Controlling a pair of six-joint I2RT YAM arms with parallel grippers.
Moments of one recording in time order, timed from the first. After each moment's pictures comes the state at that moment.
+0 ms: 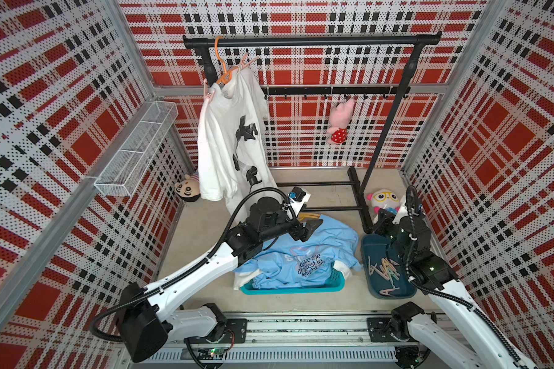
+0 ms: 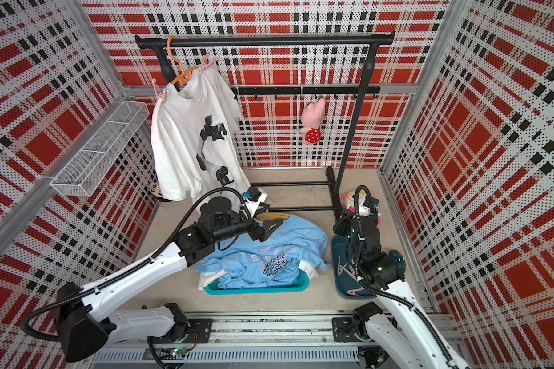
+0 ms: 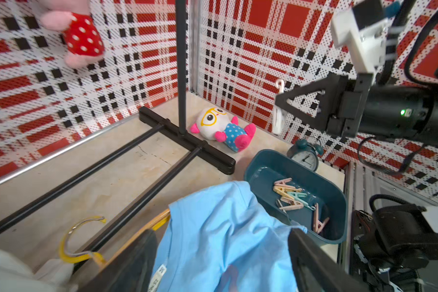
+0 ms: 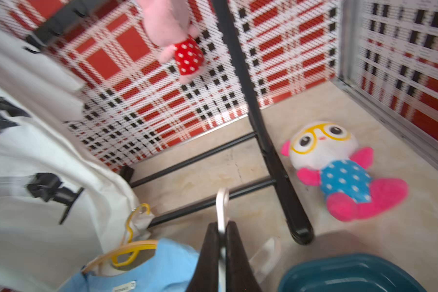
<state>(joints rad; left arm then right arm) -0.80 1.29 1.03 -0.03 0.26 -0.08 0.36 0.77 0.73 -0.14 0.23 0.50</state>
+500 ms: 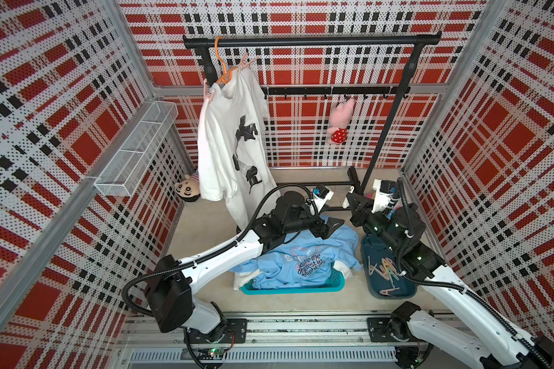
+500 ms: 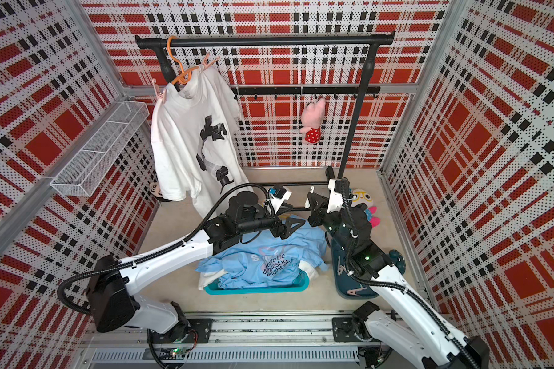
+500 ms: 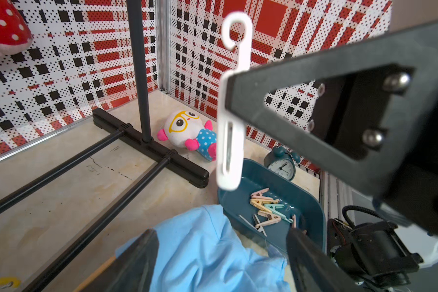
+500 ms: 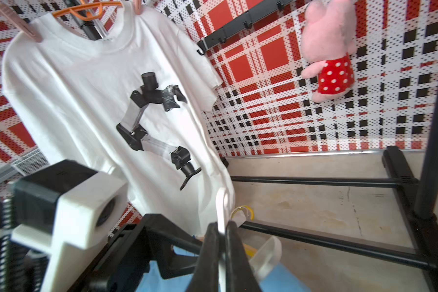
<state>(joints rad) -0.86 1.48 1.19 0.02 0.31 -0.12 0.58 0.88 0.81 0.07 0.04 0.43</state>
